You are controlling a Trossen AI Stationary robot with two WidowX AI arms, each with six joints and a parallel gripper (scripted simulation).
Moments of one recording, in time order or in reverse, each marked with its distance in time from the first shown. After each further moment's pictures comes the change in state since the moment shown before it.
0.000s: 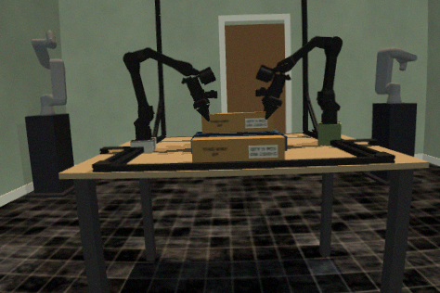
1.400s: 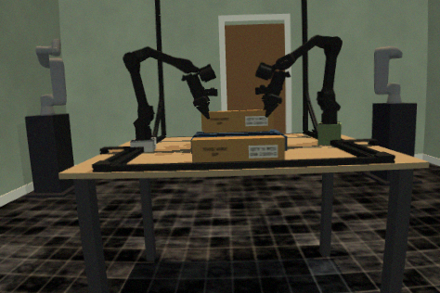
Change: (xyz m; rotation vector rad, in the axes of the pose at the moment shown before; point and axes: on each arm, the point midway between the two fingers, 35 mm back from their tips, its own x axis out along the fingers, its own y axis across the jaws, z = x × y) left arm -0.009 0.010 0.004 0.001 0.021 -0.005; right arm -0.010 -0.010 0.004 -0.001 0.012 0.002
